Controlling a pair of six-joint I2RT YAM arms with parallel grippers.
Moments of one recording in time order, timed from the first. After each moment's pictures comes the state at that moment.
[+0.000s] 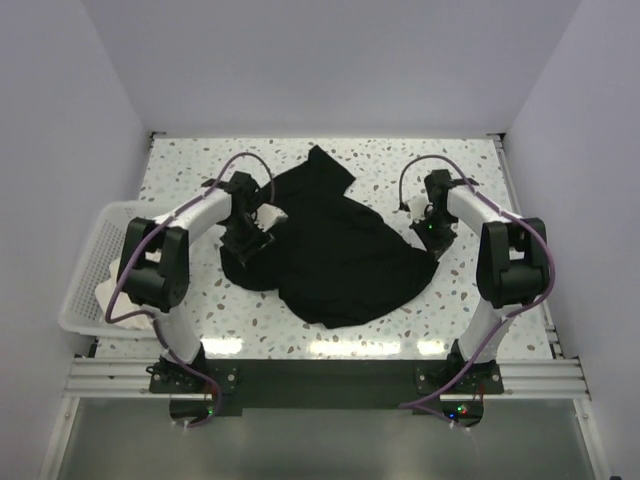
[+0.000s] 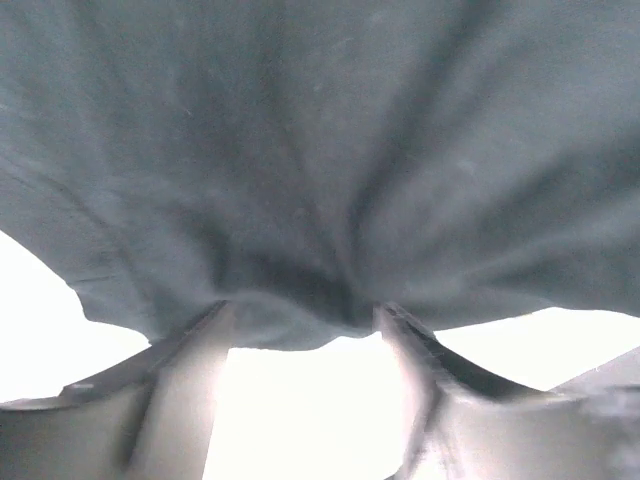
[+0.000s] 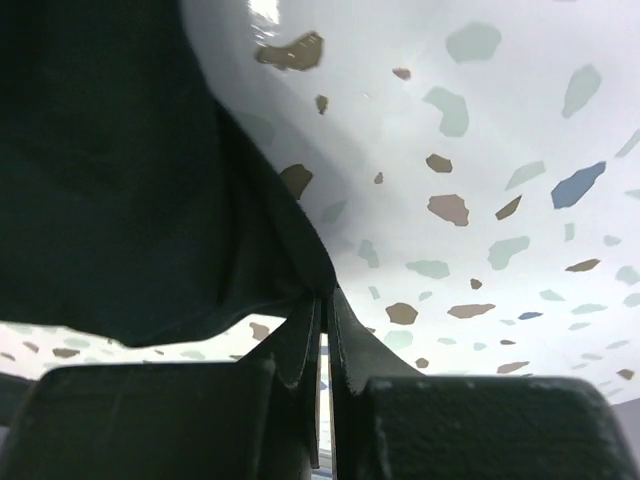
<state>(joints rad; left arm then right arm) -0.27 1.83 1.25 -0.94 0.13 0.53 0.11 1.83 1.25 -0.94 -0.02 -0.44</state>
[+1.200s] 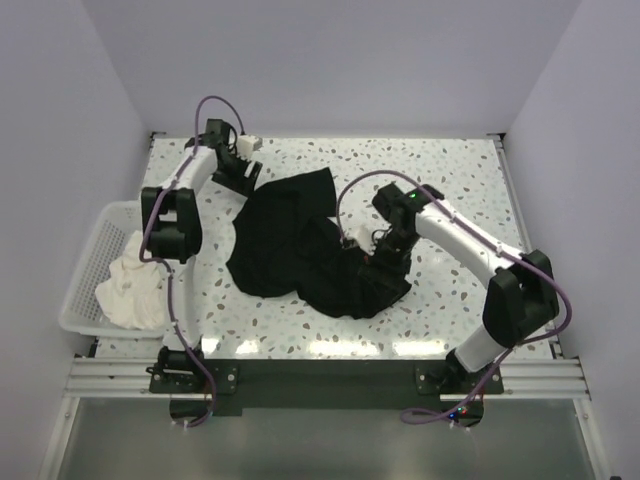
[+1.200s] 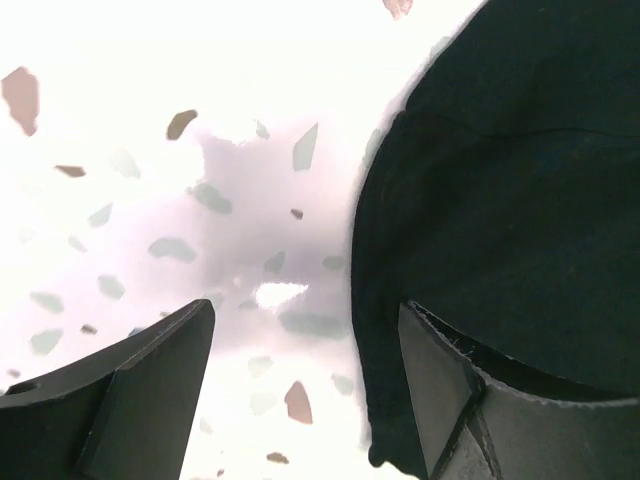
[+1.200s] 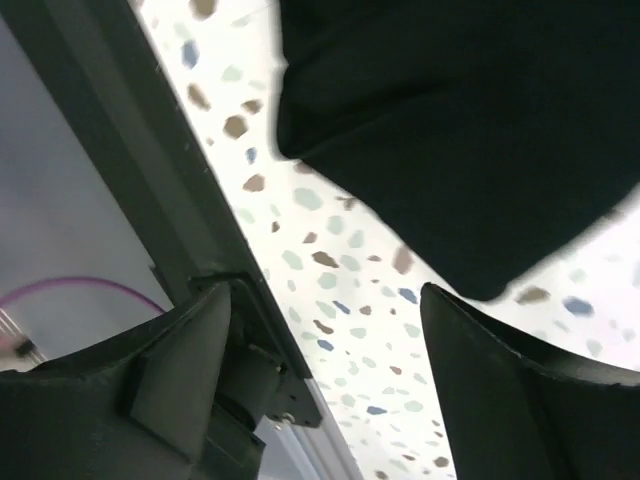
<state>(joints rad) -0.07 2.34 1.98 -0.77 0.24 0.38 0.57 1.60 1.28 -1.30 -0.41 -0.66</state>
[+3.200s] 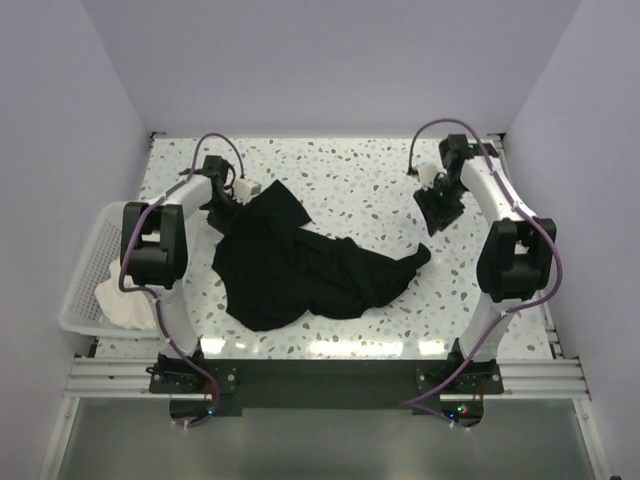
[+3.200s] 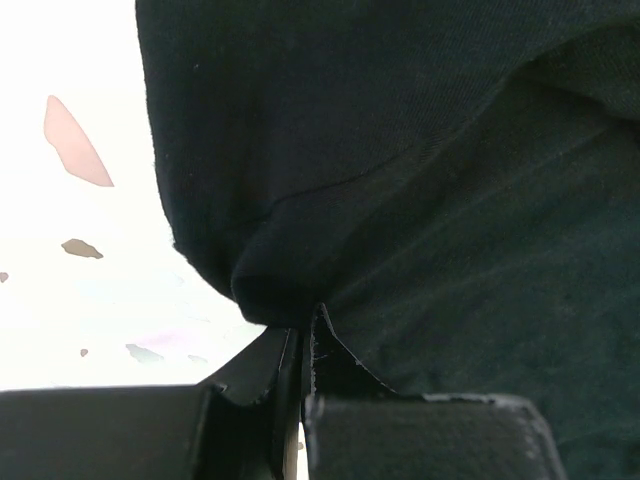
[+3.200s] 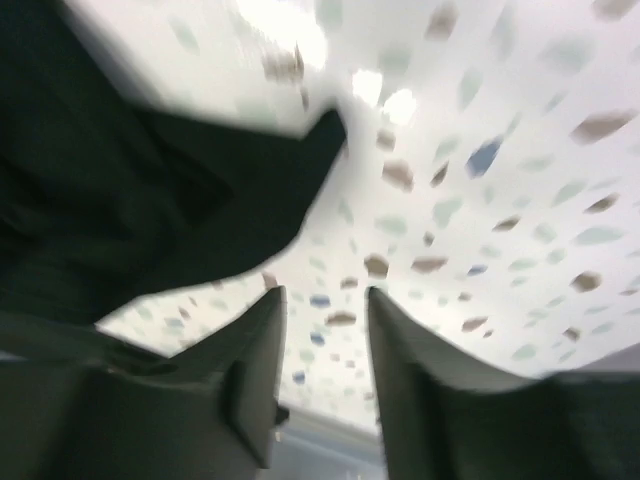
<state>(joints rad) -0.07 2.00 1.40 -0.78 0.16 0.46 0.04 1.87 1.55 -1.24 -0.10 -0.50</state>
